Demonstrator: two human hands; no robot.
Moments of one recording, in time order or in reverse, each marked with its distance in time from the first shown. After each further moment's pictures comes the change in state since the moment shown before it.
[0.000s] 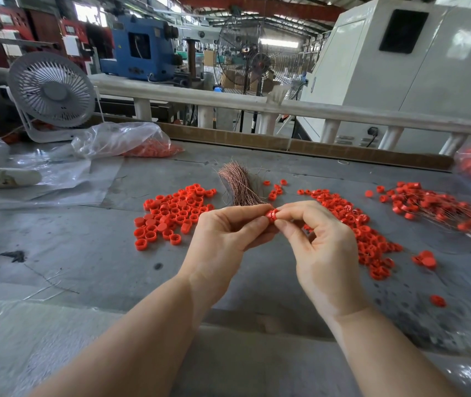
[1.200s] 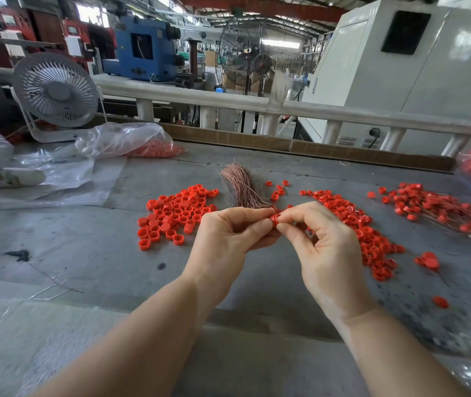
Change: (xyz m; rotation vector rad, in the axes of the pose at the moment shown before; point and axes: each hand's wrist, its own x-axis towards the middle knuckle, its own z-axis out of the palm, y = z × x) left_hand -0.002 0.000 -0.002 0.018 0.009 0.001; right_hand 0.001 0.000 -0.002 -0.019 -0.068 -0.022
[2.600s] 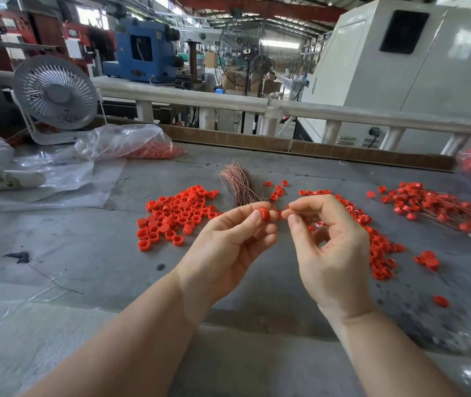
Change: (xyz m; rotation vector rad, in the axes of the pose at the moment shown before) left_hand 0.006 0.001 -0.001 -0.458 -0.069 -0.295; right_hand -0.001 -0.012 -0.001 0.054 0.178 0.037
